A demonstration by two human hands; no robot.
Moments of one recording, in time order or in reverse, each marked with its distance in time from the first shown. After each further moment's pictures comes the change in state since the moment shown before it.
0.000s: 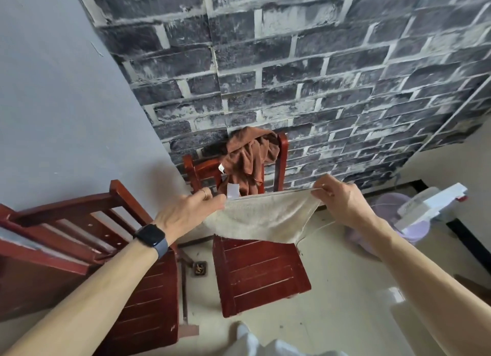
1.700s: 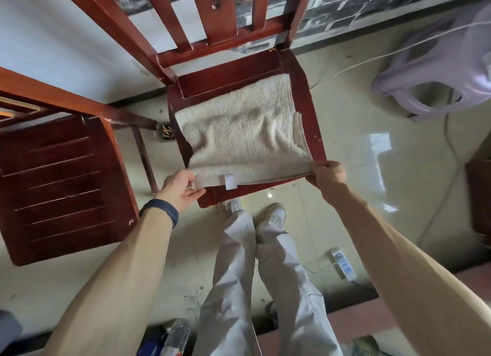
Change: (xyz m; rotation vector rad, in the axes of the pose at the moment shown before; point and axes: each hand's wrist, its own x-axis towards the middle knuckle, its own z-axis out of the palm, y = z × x) left_hand 0.050 0.072 0.479 -1.872 -0.333 -1.709; right_hand -0.154 0.195 0.406 0.658 -0.132 1.472
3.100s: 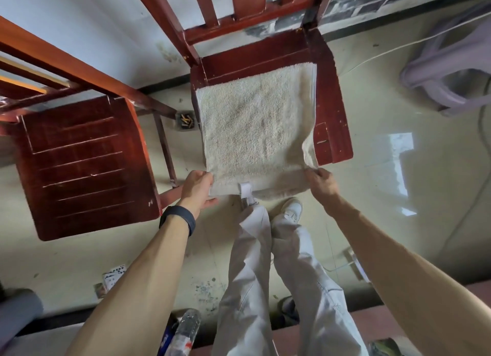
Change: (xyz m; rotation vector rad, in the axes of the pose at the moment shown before) left_hand 0.014 -0.059 -0.038 0.293 0.085 0.253; right_hand -0.022 0.074 0.032 -0.370 -0.149 -0.217
